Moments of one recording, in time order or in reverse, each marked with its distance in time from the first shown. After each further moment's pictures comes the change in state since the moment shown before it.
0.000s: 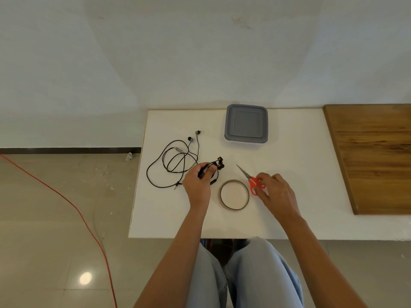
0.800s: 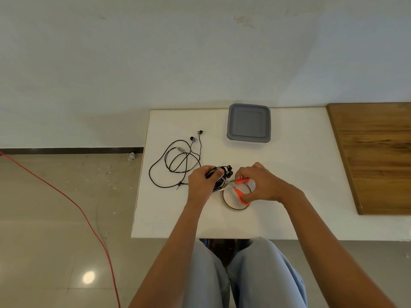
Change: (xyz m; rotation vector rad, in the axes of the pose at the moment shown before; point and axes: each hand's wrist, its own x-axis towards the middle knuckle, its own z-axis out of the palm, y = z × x) left_hand 0.008 0.007 -0.009 0.188 -0.293 -0.064; right_hand 0.048 -0.034 -0.021 0.184 -0.619 -0.150
